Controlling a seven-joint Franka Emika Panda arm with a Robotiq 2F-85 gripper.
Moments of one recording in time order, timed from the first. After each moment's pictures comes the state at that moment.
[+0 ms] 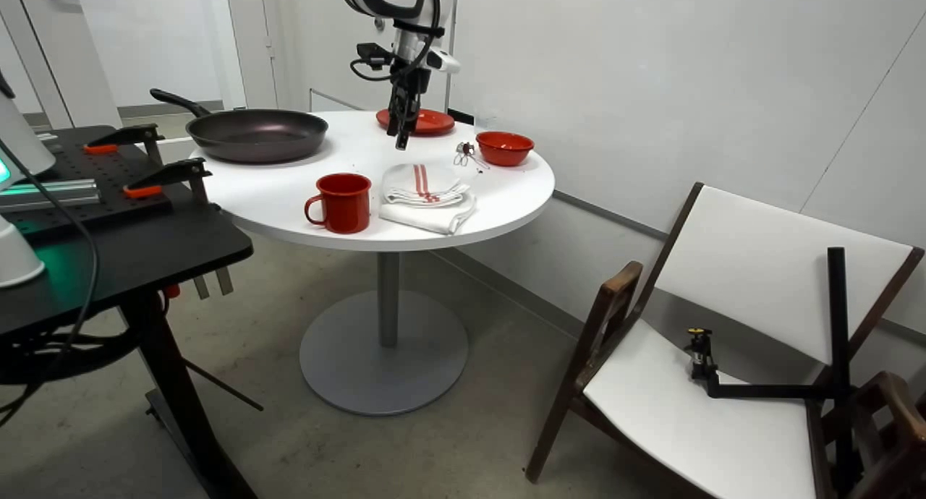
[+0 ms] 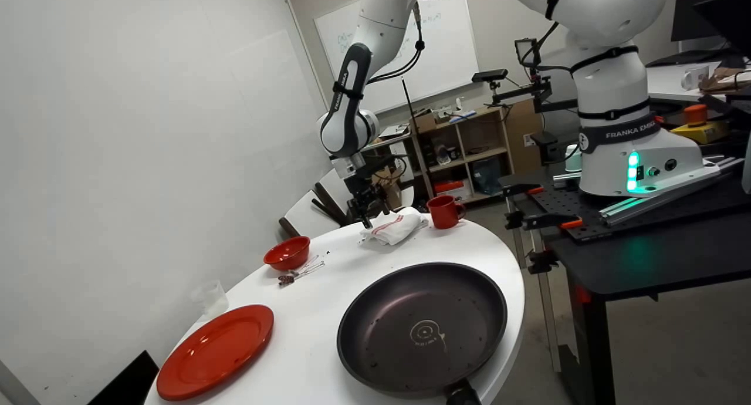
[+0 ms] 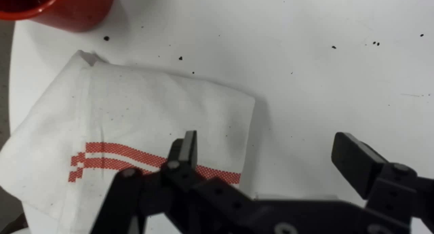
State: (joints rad) arm -0.19 0.68 -0.11 -1.83 0.14 2.33 0.13
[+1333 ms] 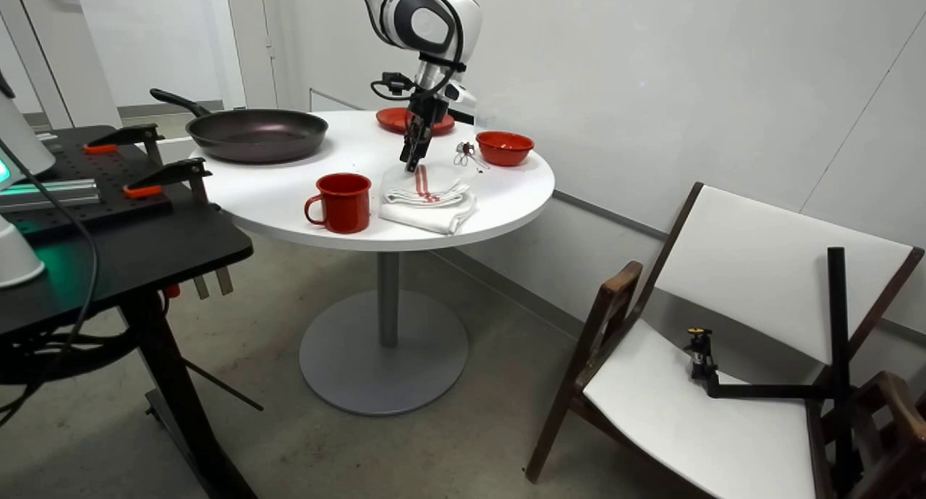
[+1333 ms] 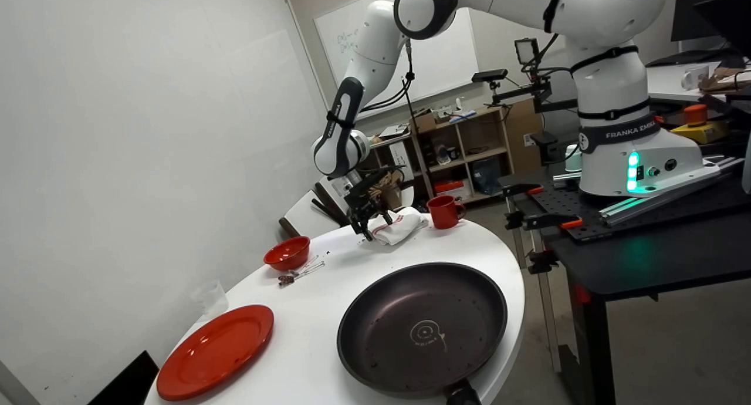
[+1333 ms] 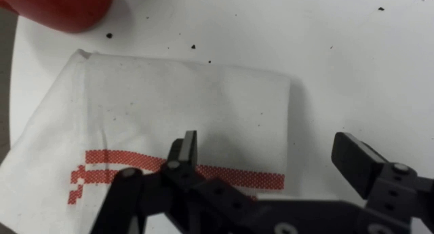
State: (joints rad) arm -0.19 0.92 -0.15 -1.53 0.14 2.11 0.24
